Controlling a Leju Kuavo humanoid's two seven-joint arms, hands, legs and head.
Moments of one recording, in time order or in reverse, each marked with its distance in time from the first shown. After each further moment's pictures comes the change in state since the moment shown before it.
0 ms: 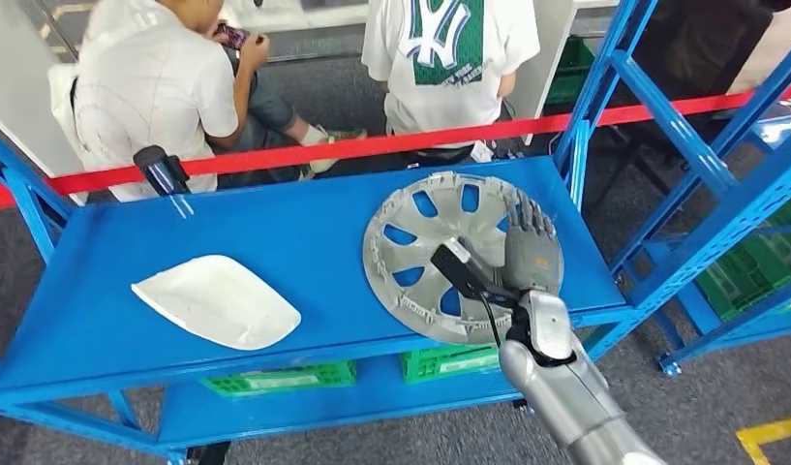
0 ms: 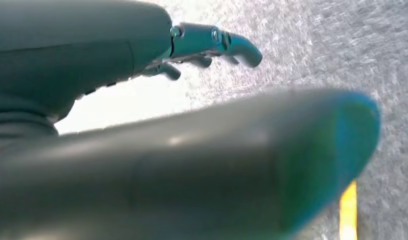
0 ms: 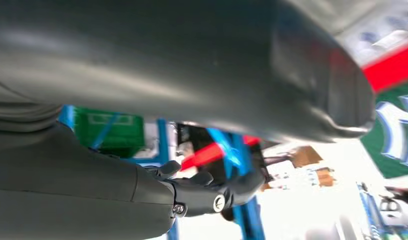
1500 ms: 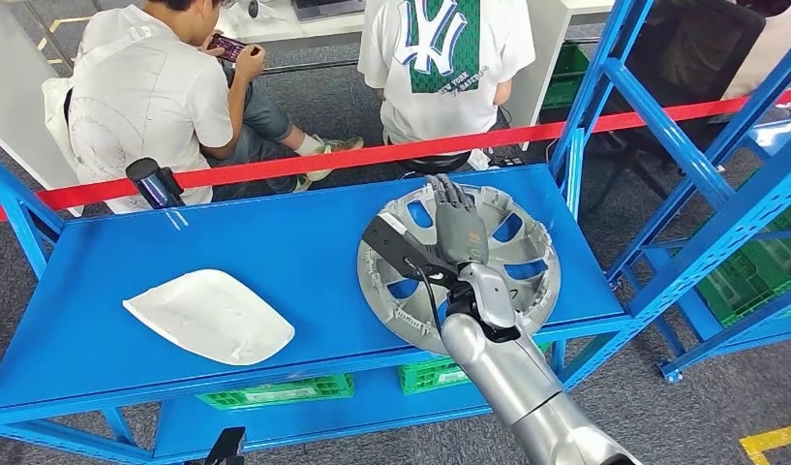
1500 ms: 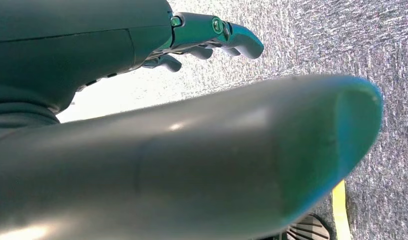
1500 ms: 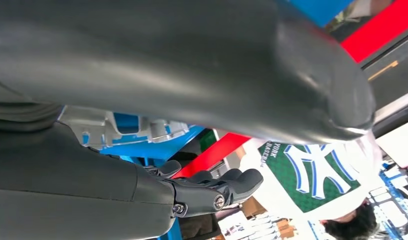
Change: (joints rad) left arm -0.035 -0.012 -0.022 0.002 -0.064 -0.002 0.047; right arm -0.096 0.210 0.029 0.032 -0.156 0.144 -0.070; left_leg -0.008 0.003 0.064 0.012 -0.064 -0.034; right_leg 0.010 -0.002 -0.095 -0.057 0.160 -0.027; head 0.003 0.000
